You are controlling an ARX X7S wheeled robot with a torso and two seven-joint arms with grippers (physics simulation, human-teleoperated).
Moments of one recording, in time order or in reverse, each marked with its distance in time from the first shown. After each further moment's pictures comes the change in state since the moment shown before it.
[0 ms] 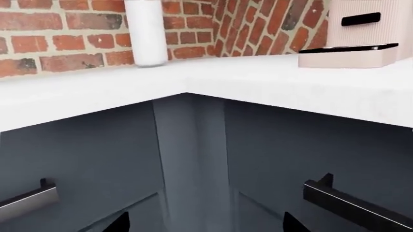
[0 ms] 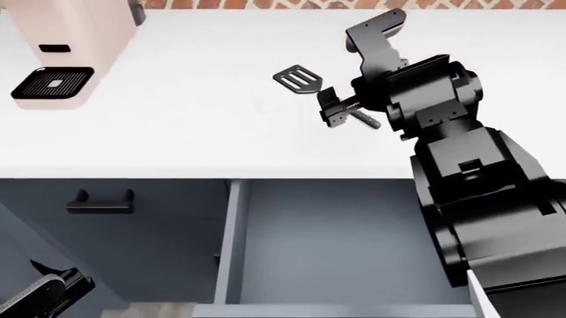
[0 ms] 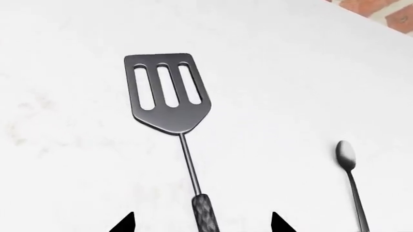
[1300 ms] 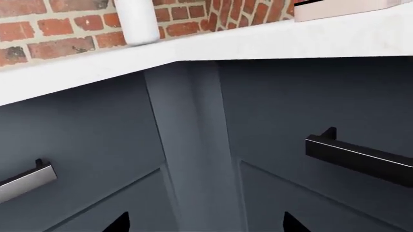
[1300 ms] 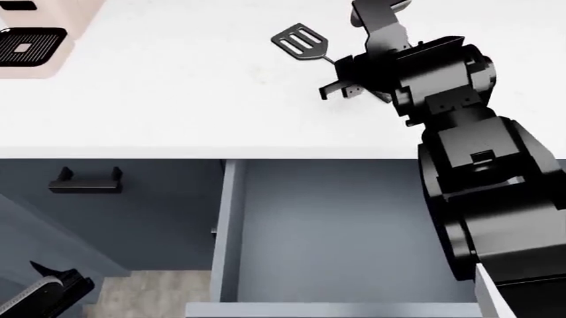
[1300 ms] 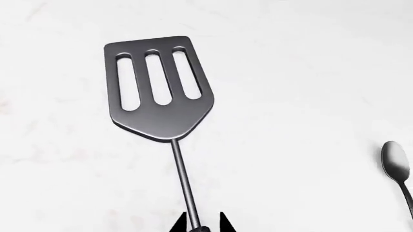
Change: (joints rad) left arm 0.006 -0.006 0.007 -0.004 -0.013 0.025 -0.001; right arm 0.034 0.011 0.044 -0.042 0.013 -0.023 0.020
